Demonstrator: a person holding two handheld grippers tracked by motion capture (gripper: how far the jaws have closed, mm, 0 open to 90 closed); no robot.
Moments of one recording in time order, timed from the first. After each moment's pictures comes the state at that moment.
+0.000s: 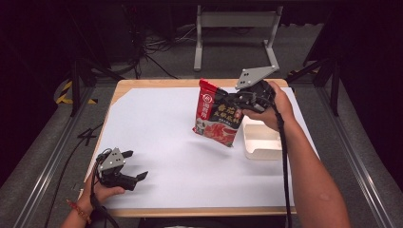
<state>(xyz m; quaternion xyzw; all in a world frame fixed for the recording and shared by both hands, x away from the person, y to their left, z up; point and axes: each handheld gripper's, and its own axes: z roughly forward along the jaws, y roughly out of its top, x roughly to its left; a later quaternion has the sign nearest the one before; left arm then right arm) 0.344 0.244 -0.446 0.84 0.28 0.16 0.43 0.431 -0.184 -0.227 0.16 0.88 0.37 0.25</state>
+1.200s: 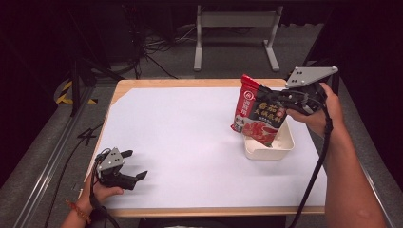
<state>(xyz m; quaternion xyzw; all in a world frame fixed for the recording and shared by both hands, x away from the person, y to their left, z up) 0.343 0.245 -0.445 0.84 0.29 0.16 0.44 0.399 -0.277 -0.211 0.22 0.86 0.36 0.30</state>
